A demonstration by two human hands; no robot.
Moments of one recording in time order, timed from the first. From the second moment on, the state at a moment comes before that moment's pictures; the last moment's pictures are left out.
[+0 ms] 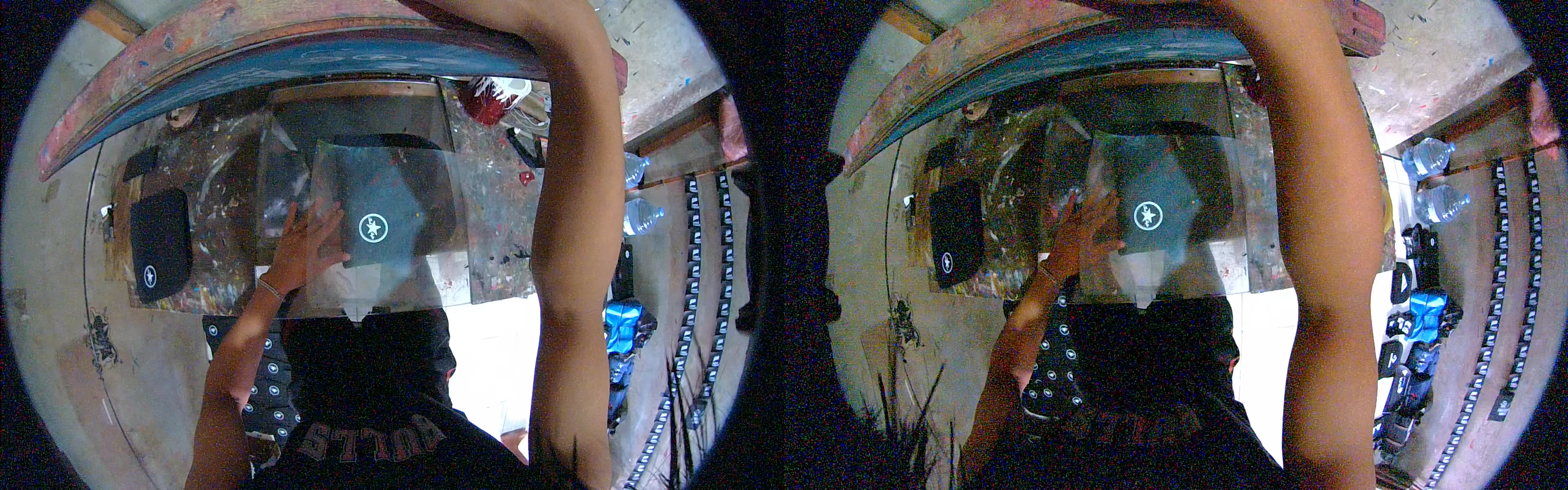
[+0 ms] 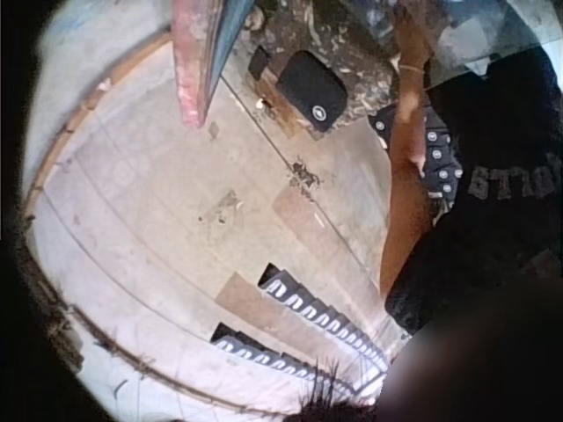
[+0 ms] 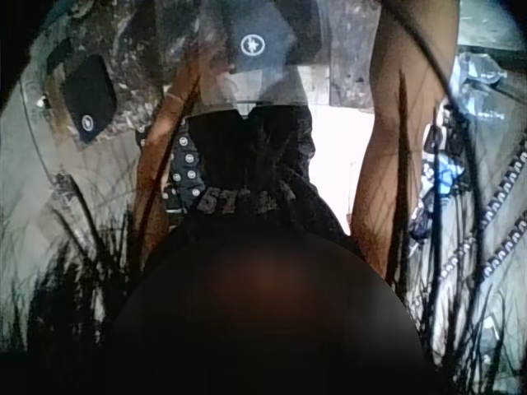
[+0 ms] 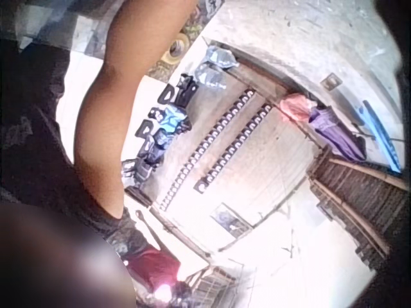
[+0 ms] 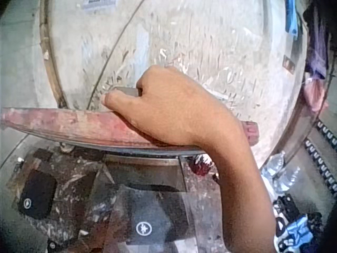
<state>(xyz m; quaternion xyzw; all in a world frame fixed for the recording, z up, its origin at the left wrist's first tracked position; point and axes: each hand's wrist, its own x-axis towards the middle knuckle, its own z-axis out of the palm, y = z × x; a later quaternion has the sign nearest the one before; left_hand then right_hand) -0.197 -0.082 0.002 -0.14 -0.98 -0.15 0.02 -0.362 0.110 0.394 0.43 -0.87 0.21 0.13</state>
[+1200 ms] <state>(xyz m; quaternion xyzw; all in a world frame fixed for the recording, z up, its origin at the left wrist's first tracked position) -0.200 -0.084 0.000 -0.13 -0.98 -0.14 0.01 -0.342 0.114 0.381 0.43 -0.85 0.25 0.16</state>
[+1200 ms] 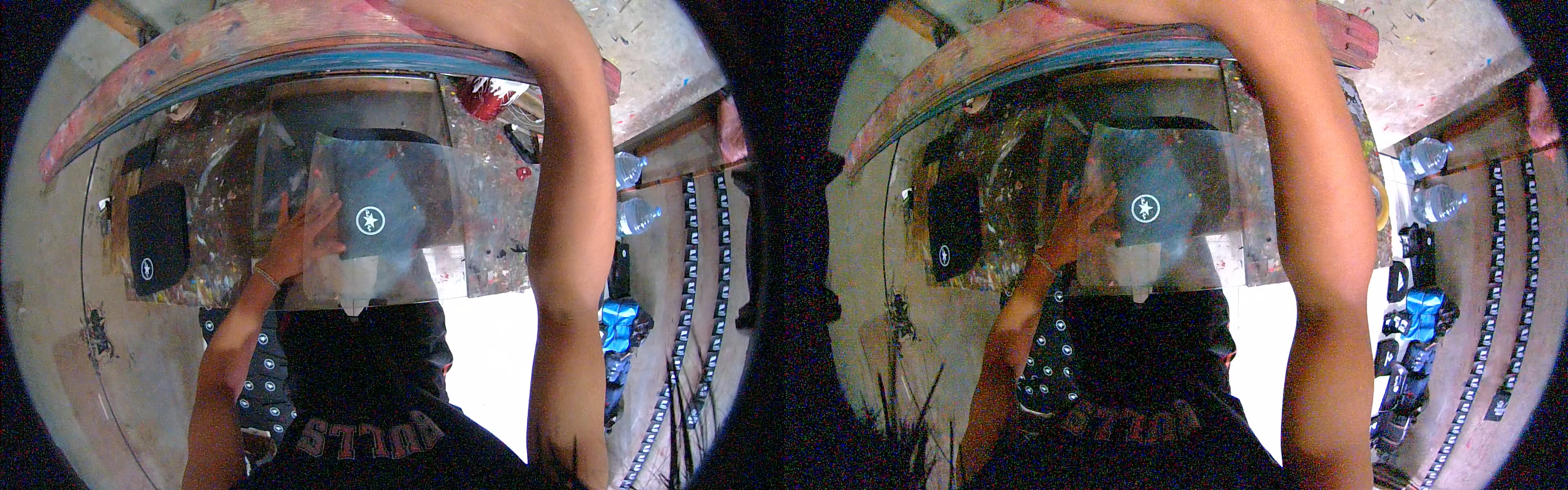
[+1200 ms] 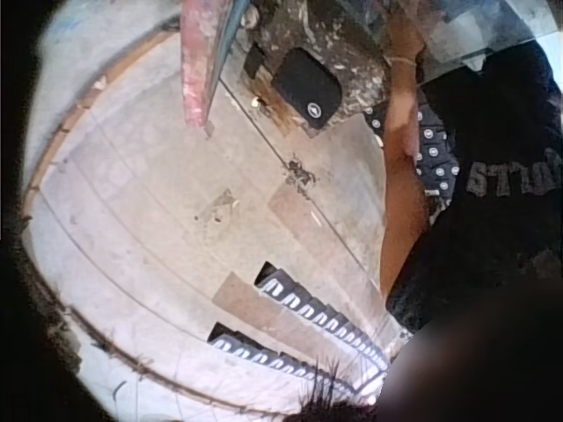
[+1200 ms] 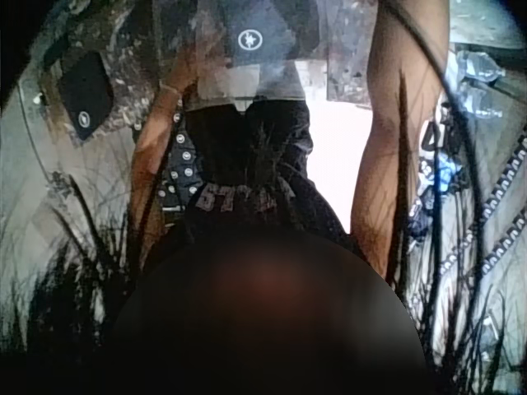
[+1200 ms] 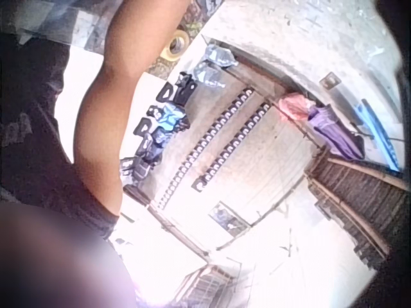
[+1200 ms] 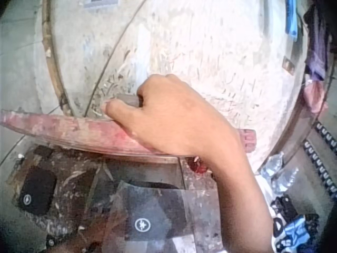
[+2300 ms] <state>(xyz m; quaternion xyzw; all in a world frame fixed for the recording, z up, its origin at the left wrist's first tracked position) -0.175 0.051 0.182 -0.13 -0.86 -0.41 0.27 -0.336 0.109 0.375 0.37 -0.90 0.19 0.07</state>
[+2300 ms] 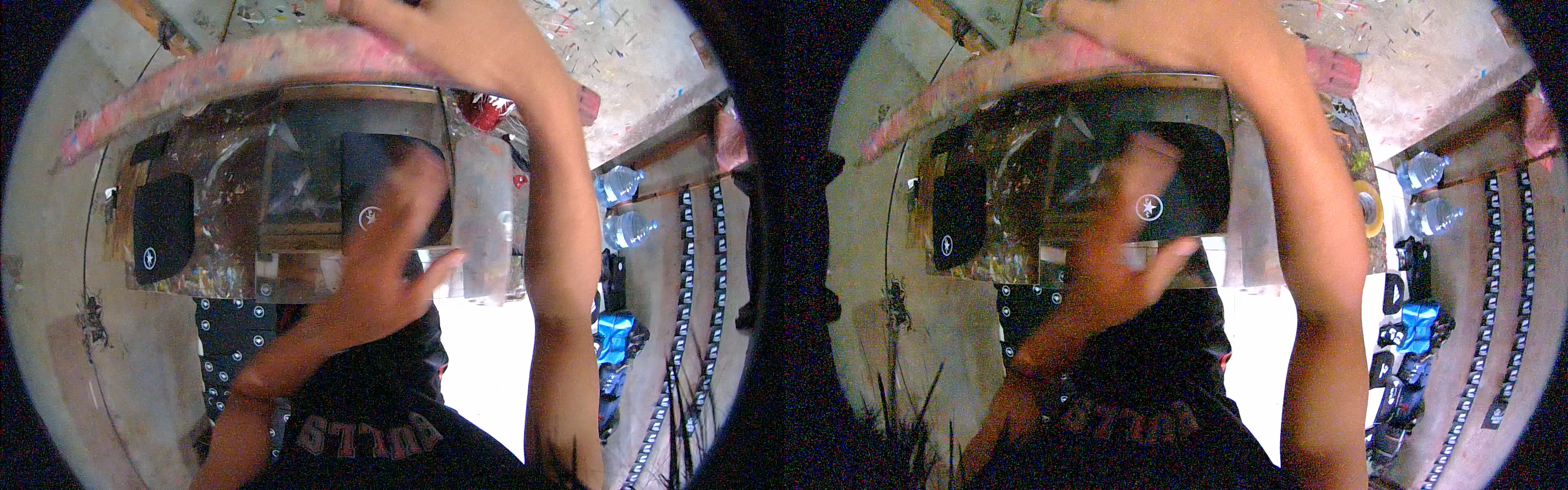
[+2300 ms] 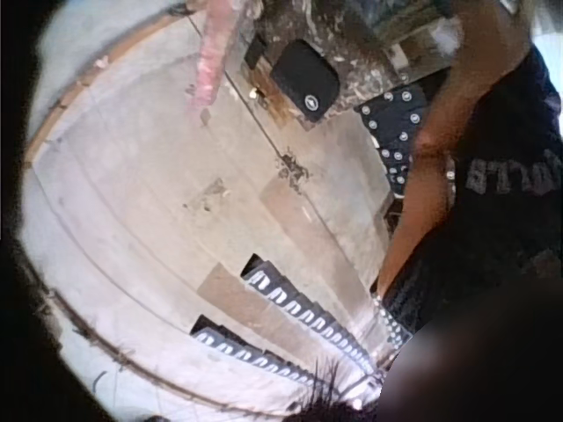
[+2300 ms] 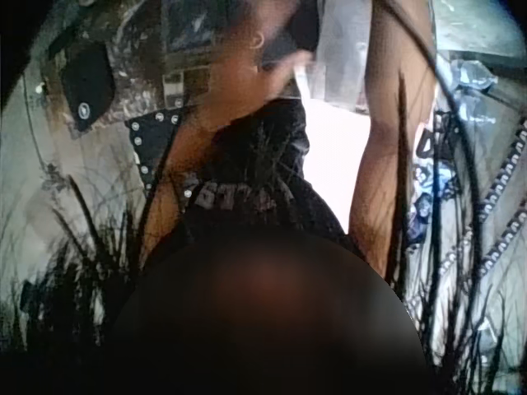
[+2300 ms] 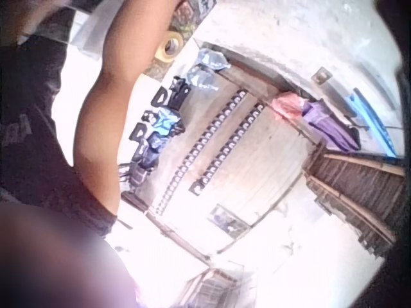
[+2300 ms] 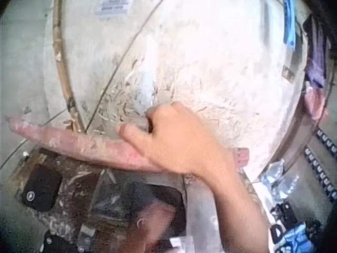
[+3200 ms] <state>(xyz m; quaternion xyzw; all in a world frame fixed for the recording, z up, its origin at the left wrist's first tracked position) -0.090 -0.056 0.089 -0.01 -0.98 -0.20 0.00 -0.189 0.202 0.094 0.48 -0.87 0.12 0.01</state>
